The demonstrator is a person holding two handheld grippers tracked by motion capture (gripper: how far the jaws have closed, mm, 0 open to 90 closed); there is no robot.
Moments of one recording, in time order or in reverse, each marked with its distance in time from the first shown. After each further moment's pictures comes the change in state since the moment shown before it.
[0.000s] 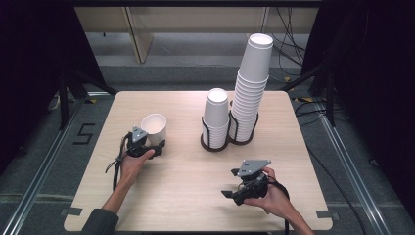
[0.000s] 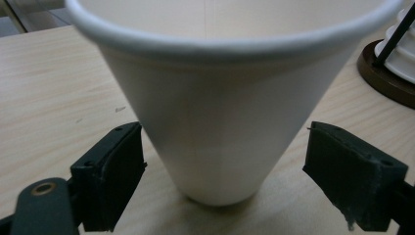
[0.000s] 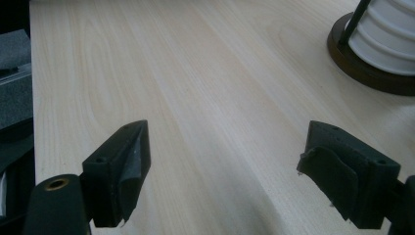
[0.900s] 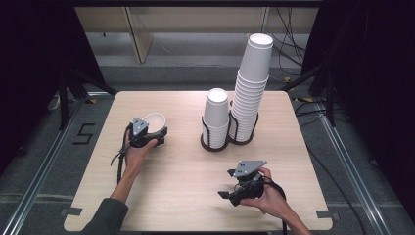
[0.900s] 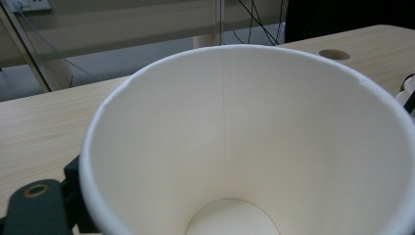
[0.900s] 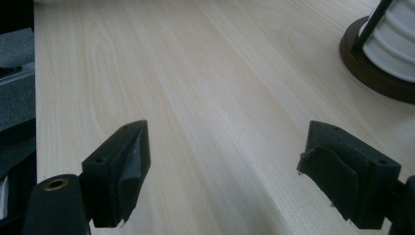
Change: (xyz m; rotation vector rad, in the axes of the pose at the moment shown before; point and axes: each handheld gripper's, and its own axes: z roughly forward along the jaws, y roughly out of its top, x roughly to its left) left arm 0.004 0.025 0.023 -0.158 0.015 0.031; right arm 0.005 0.004 0.008 0.003 0.010 -0.006
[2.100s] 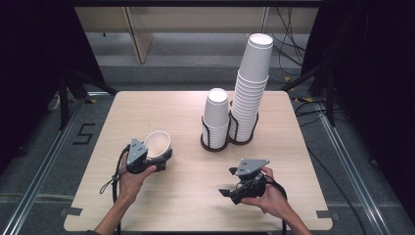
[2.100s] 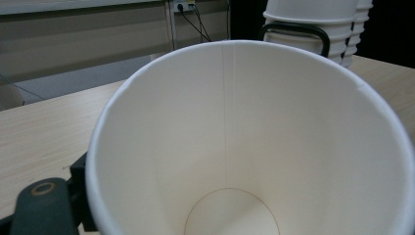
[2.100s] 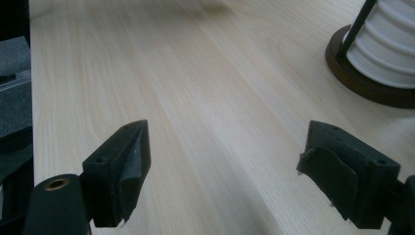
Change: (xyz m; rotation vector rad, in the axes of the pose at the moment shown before) left arm -0.048 -0.004 -0.082 -0.079 -0.159 0.046; right arm -0.003 0.001 -0.005 -0.028 -0.025 -0.002
